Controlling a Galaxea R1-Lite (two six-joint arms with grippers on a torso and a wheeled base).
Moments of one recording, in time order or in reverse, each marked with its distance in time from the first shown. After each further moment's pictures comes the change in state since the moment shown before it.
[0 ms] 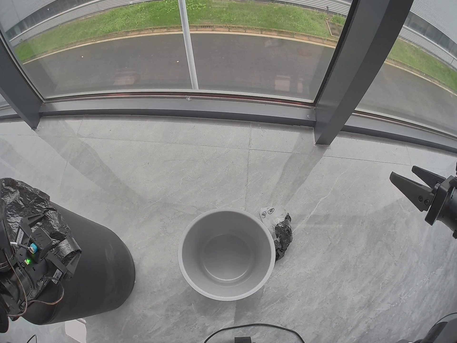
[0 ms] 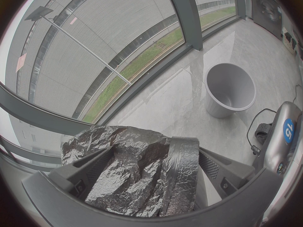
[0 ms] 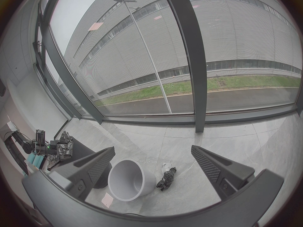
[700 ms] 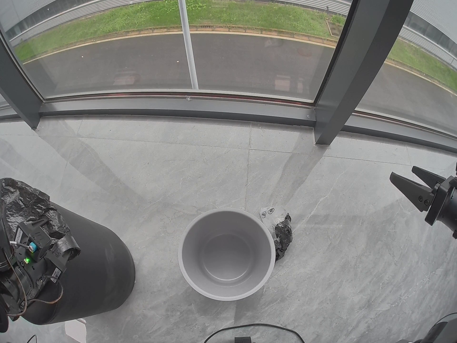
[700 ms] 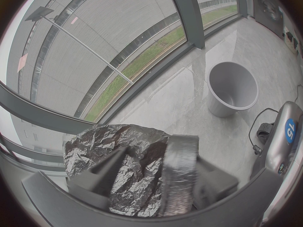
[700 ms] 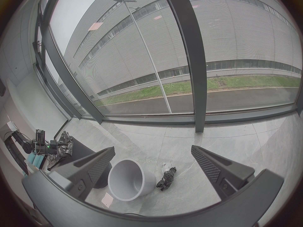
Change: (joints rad) left arm 0.006 0.000 -0.001 -0.004 0.018 0.002; right arm -0.001 0.000 0.001 0.000 0.000 0.000
